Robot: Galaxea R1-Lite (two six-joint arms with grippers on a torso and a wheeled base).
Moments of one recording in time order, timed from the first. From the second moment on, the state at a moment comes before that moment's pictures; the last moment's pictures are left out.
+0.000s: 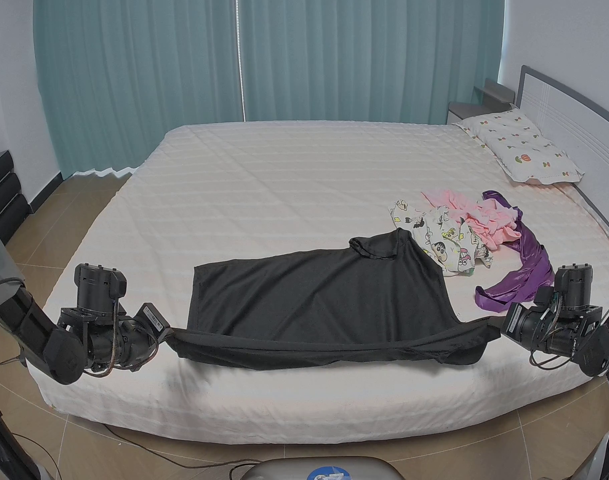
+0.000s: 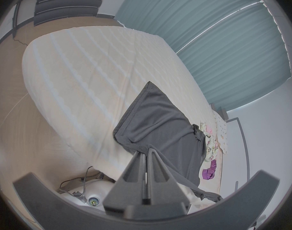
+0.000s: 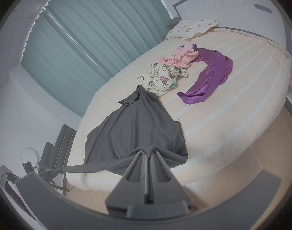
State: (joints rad) left arm -0.16 1.87 -0.51 -0.64 -0.08 -0.95; right arm 0.04 1.85 -0.36 -0.92 0.20 0.54
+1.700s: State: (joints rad) left arm -0.13 2.30 -0.93 -0.61 -0.03 -0.99; right arm 0.06 2.30 -0.88 -0.87 0.20 0.64
